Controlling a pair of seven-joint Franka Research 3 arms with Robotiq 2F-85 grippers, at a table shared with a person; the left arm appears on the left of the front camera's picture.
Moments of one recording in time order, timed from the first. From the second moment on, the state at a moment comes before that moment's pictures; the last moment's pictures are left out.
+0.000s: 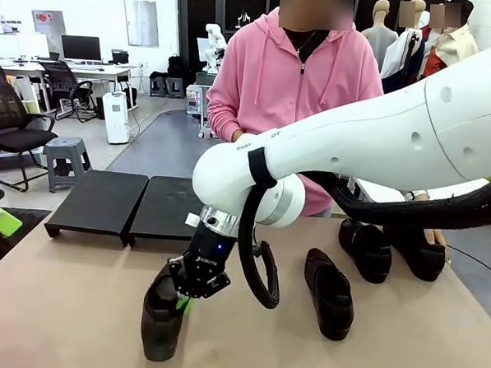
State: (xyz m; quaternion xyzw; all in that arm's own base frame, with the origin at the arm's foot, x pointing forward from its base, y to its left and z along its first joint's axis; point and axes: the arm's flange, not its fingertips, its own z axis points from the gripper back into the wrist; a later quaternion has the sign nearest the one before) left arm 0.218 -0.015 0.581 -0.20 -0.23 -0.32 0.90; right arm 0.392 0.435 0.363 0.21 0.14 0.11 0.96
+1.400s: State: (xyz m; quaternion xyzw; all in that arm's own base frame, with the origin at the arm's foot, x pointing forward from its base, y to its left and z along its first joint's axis) left arm 0.218 -0.014 0.581 -0.20 -0.23 -0.32 0.90; right arm 0.385 0.260 0.468 0.24 0.03 0.10 0.97
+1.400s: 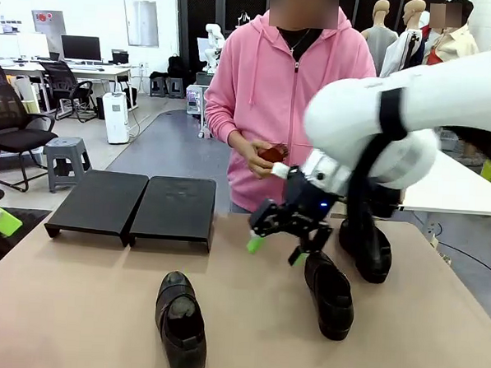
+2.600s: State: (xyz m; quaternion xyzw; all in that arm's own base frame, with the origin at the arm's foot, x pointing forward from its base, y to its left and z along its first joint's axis) left arm 0.218 -0.014 0.581 -0.20 -0.23 -0.32 0.90; right arm 0.388 0.190 0.492 0.24 0.01 0.07 0.97
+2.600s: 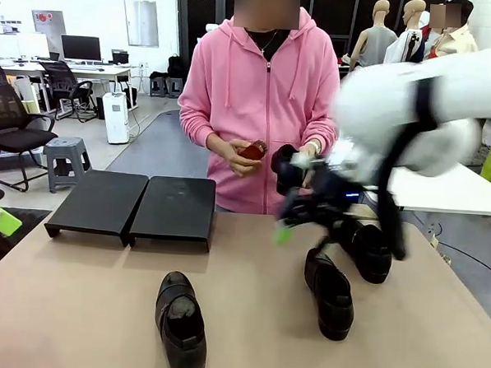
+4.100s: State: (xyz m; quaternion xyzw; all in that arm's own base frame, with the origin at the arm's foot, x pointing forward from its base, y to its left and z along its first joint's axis) left arm 0.218 -0.014 0.581 -0.20 -0.23 -0.32 0.90; right arm 0.330 -0.126 0.442 0.47 -0.04 -0.13 0.87
